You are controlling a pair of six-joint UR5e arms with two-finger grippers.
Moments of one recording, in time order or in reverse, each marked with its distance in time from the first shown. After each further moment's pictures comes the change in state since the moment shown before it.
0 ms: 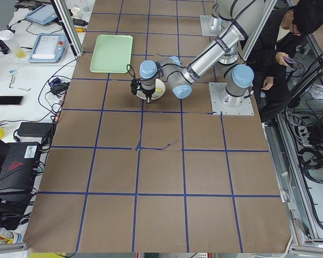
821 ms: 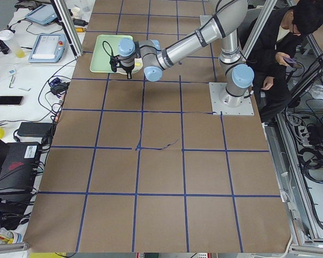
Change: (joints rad) left arm -0.276 -0.179 0.347 -0.068 -0.121 -0.349; right arm 0.000 -0.001 0.002 0.001 0.000 0.000
